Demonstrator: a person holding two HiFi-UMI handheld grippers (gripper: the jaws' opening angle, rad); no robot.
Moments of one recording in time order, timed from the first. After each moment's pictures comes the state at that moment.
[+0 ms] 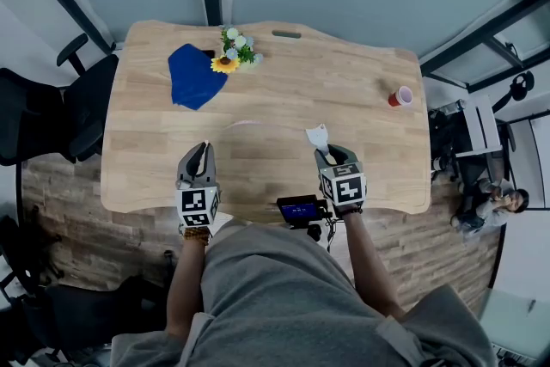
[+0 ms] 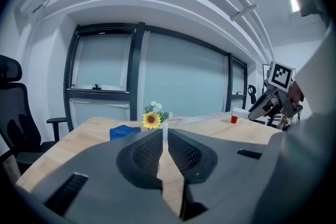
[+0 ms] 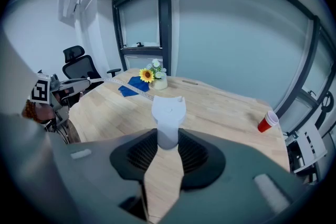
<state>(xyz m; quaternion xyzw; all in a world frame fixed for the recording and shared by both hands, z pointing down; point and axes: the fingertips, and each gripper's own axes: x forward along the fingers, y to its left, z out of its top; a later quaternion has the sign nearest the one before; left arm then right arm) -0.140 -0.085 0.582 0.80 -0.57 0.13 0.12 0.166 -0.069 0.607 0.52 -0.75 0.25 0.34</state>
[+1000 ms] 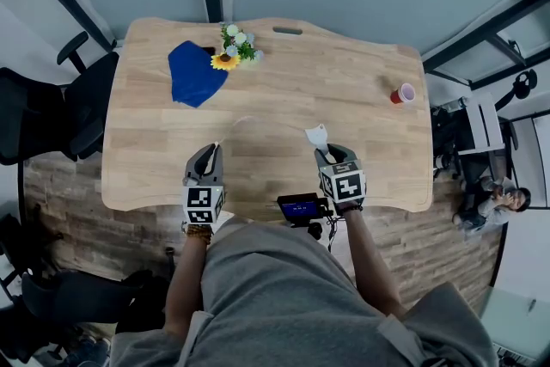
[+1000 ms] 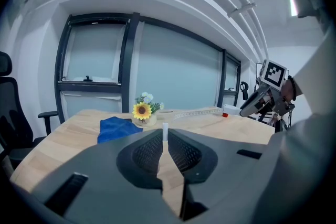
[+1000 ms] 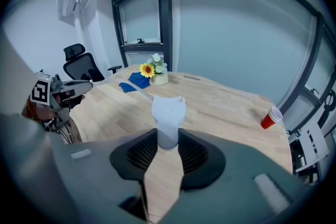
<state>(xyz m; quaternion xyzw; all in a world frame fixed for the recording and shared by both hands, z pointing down) -0.118 -0.079 0.605 0.82 -0.54 0.16 0.14 0.170 -0.065 0.625 0.51 -0.74 0.26 0.35</state>
